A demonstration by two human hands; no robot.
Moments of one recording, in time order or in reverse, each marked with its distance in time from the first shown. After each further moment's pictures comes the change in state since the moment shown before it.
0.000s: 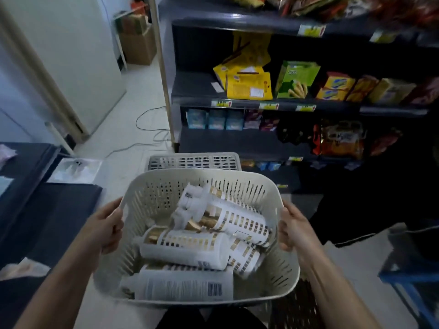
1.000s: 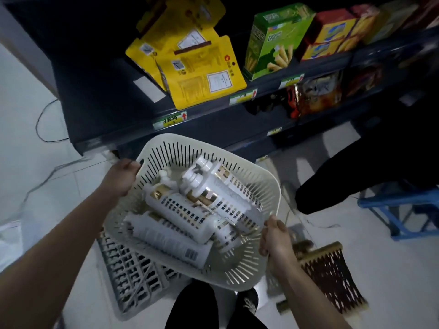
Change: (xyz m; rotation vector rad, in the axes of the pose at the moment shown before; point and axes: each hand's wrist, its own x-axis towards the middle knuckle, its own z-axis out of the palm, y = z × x) left_hand 0.439 0.175 0.214 0.684 -0.282 0.047; right_hand 0.250 -0.055 0.109 0.208 0.485 0.413
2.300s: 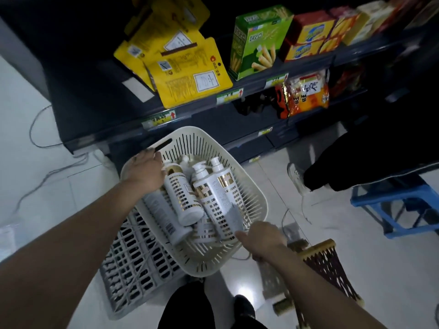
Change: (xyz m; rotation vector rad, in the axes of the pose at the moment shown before) left_hand -0.005 0.027 0.061 1.112 -0.032 0.465; right_hand -0.001 -0.010 -0.014 -1.355 -0.154 -0.228
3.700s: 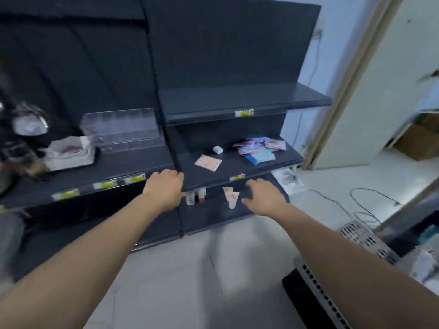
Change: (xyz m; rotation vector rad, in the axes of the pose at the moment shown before) left_hand -0.891 0.184 0.149 -0.171 0.184 -1.502; right_hand -0.473 -0.022 0.273 -0.904 0.160 -1.827
